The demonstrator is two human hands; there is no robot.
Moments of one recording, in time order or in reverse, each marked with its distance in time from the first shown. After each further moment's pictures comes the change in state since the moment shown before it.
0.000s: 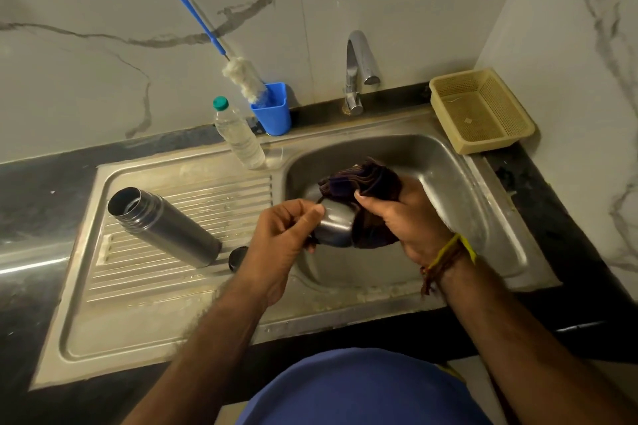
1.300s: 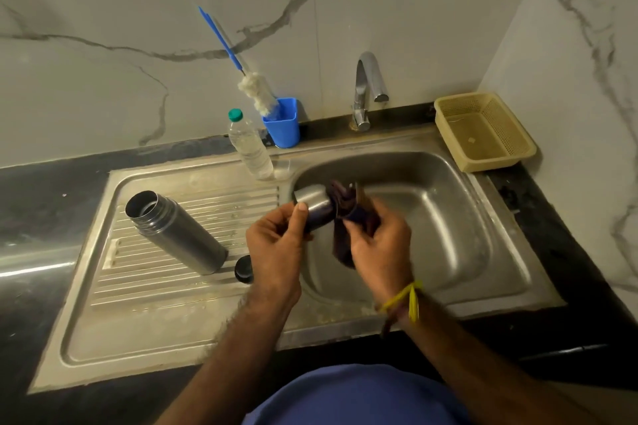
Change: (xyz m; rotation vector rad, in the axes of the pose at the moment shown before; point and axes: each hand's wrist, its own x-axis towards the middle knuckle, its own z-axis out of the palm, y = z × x) left_hand 0.004 -0.015 0.005 -0.126 0.413 0.155; right_hand -0.027 0.017 0.052 -0.291 0.327 -0.196
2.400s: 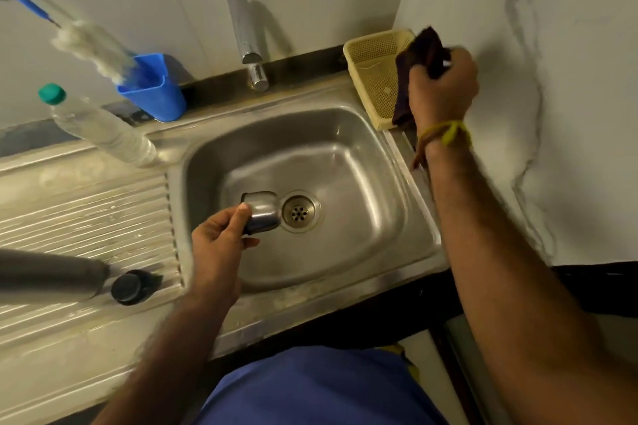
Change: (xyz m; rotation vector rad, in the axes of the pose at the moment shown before) left_hand 0.020 -0.072 0.068 0.230 -0.062 -0.322; right_hand 0.227 0.059 -0.169 -0.311 0.564 0.111
